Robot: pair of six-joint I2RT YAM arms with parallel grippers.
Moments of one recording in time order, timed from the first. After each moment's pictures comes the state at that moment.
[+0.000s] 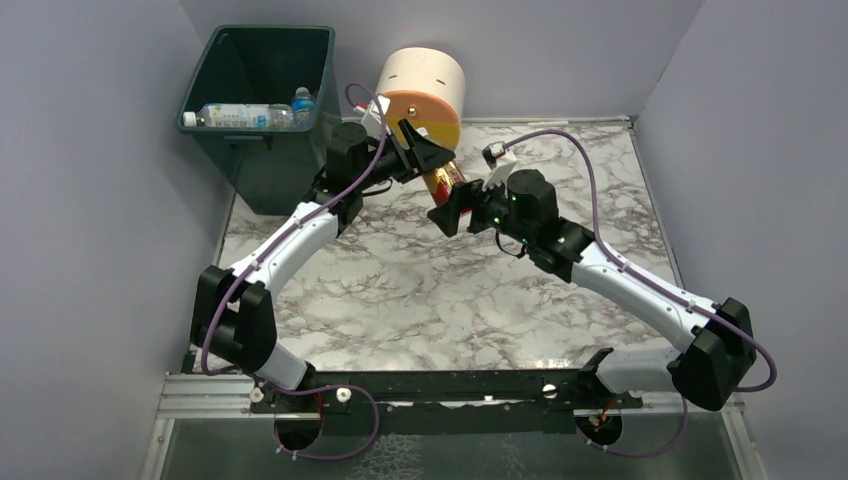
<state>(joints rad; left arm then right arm) -0.43 1.51 1.18 0.21 0.51 -0.94 0.73 1.29 1.03 -0.01 -0.06 0.41</state>
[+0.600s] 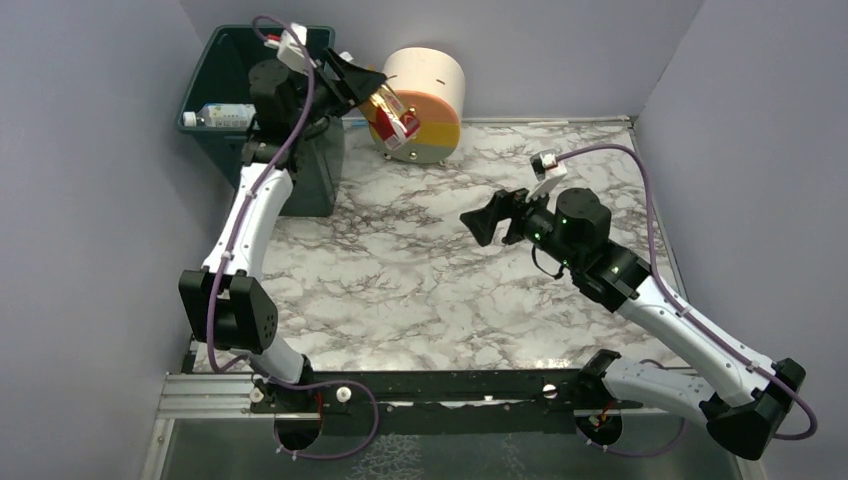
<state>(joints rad) -0.15 1.58 1.57 0.02 0.52 -0.82 0.73 0.98 0.98 -0.17 0.06 0.40</state>
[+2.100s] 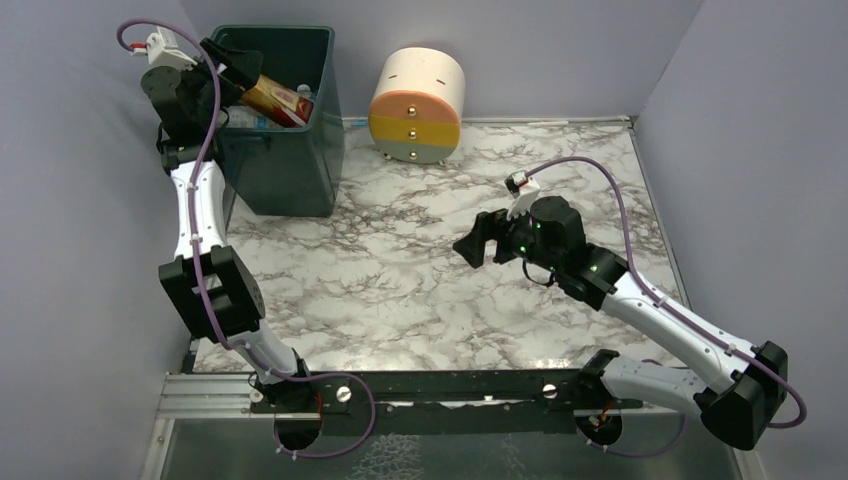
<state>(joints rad) 0.35 1.69 1.64 0.16 0.47 -0.70 0.73 1.05 0.88 -0.23 -0.06 0.41</state>
